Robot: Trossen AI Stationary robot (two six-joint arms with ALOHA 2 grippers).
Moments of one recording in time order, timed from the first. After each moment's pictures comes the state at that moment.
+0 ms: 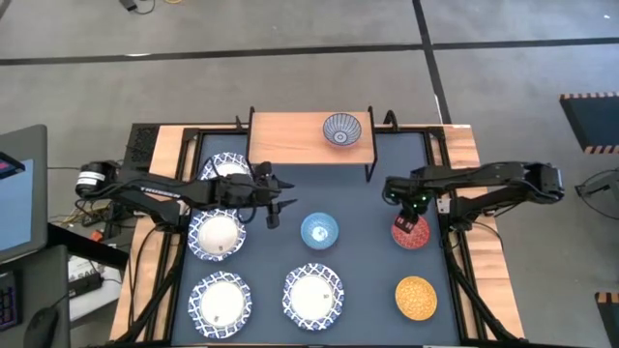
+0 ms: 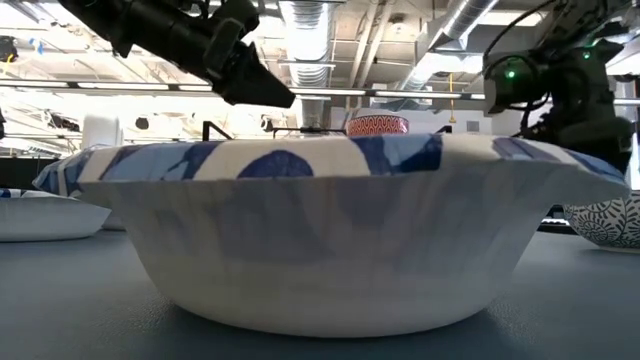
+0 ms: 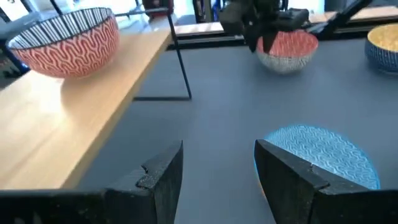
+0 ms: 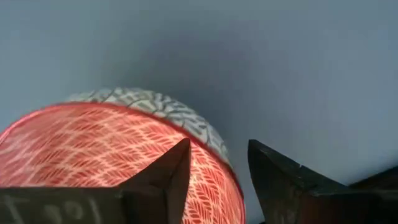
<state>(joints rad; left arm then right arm) 0.03 1.28 0.64 0.35 -0.24 0.08 -0.21 1.19 0.62 -1.03 -0.06 0.44</state>
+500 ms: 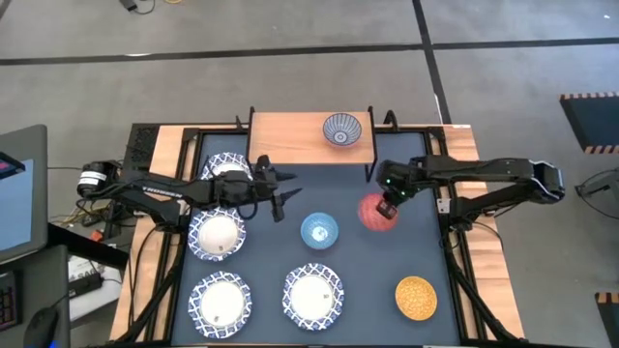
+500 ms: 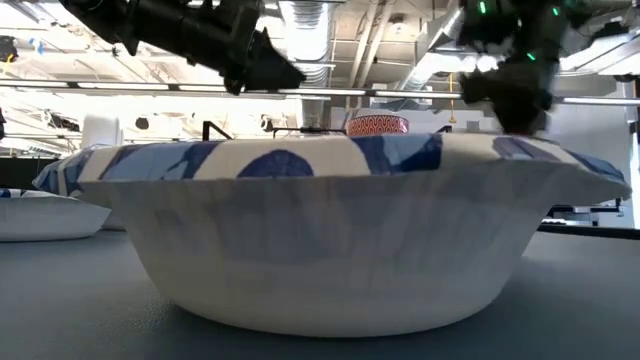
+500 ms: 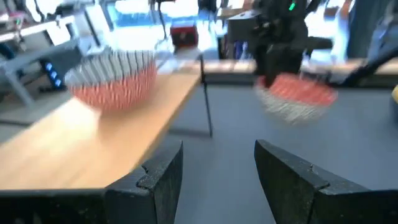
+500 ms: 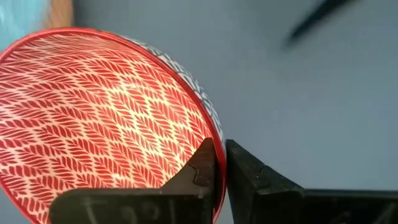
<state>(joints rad) 0.05 1.29 0.64 0.54 -0.31 0.07 -0.19 1.17 0.87 -0.89 0.08 0.44</state>
